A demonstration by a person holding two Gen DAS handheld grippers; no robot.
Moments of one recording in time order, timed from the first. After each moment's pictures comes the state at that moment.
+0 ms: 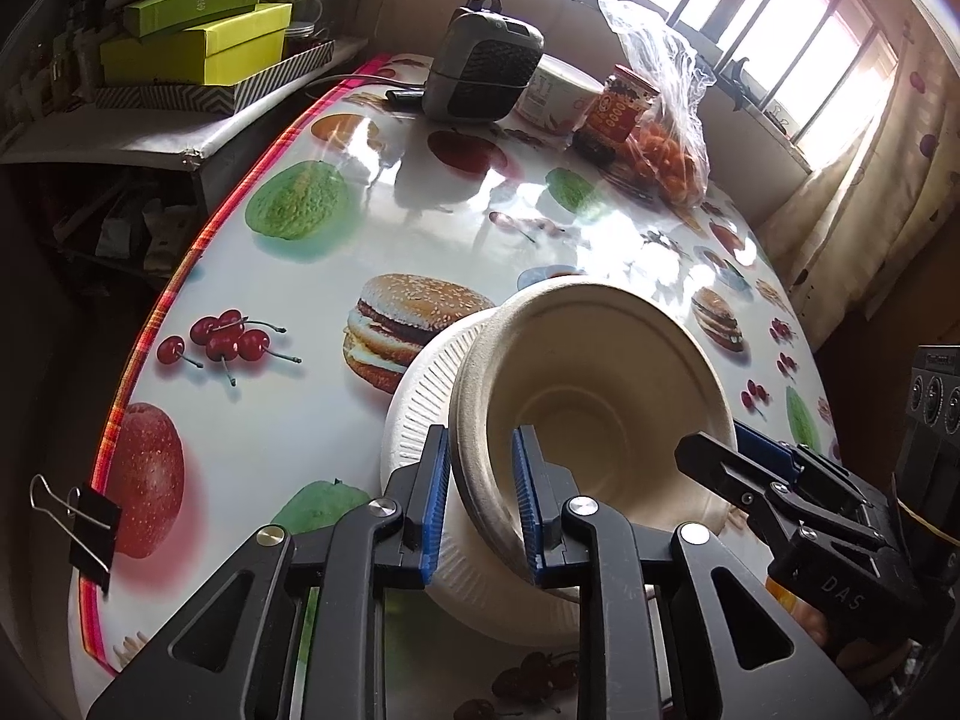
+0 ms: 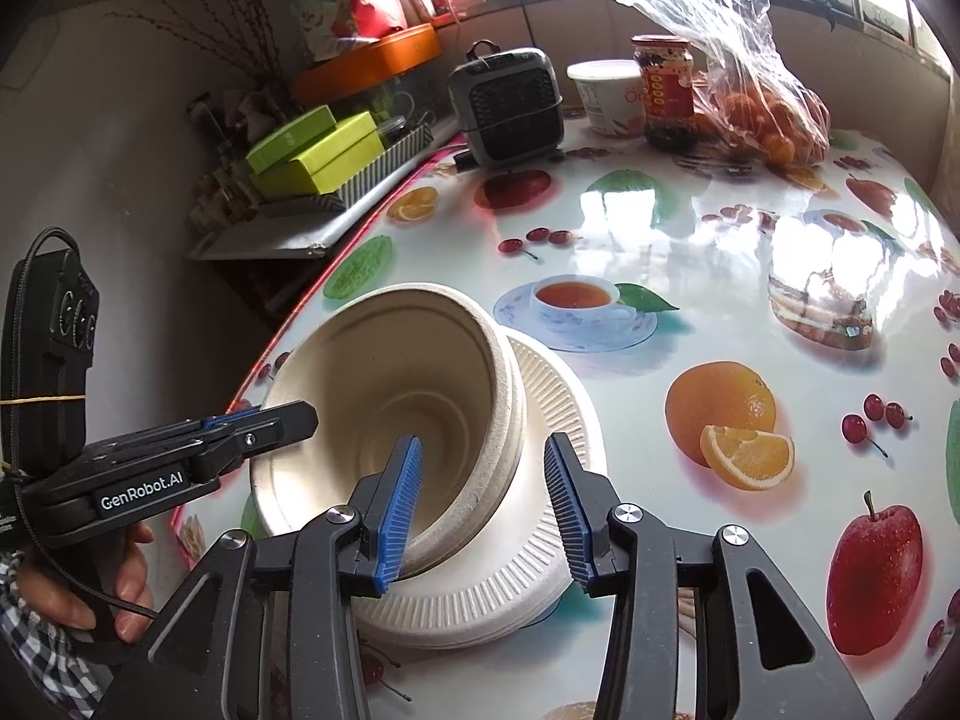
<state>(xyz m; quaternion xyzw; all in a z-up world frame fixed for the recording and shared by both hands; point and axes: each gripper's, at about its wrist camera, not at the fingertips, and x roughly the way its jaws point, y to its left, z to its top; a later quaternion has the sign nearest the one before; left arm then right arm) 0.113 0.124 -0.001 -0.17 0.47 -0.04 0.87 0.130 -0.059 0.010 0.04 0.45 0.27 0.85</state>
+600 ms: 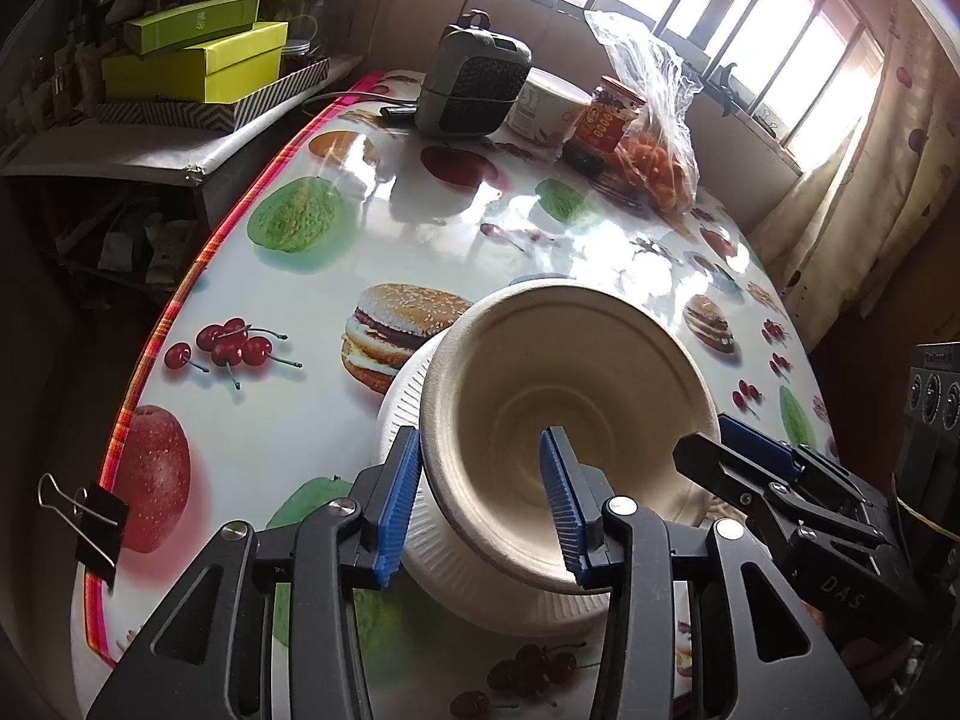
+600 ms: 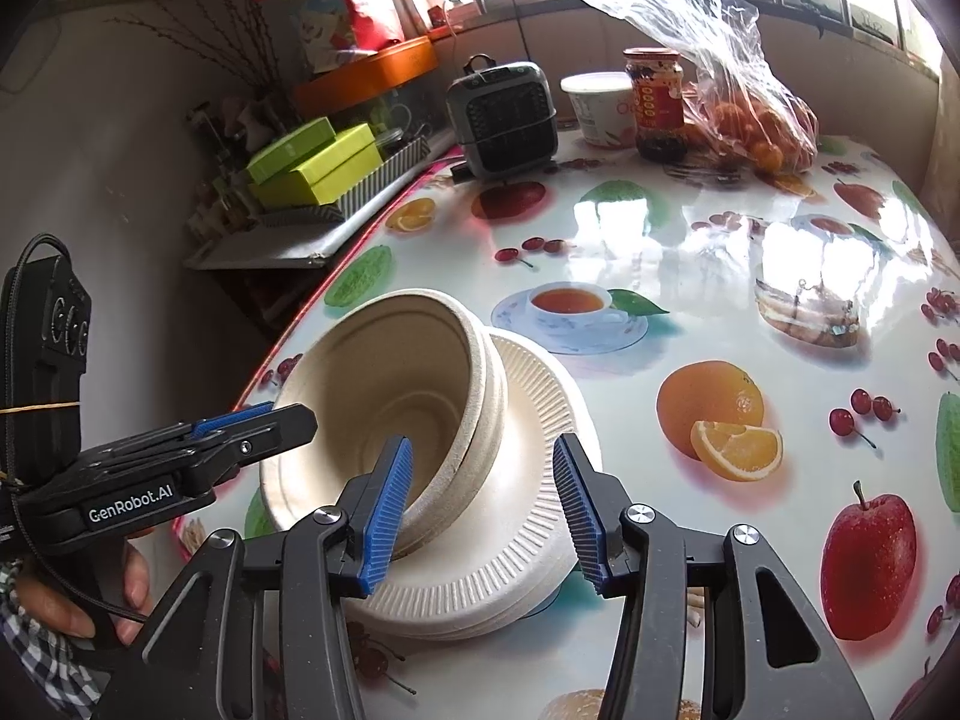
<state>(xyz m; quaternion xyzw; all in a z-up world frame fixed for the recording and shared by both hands) 0.104 0.122 0.007 -0.16 0.45 -0.04 0.88 0.120 -0.062 0.016 0.04 0.43 0.26 0.86</state>
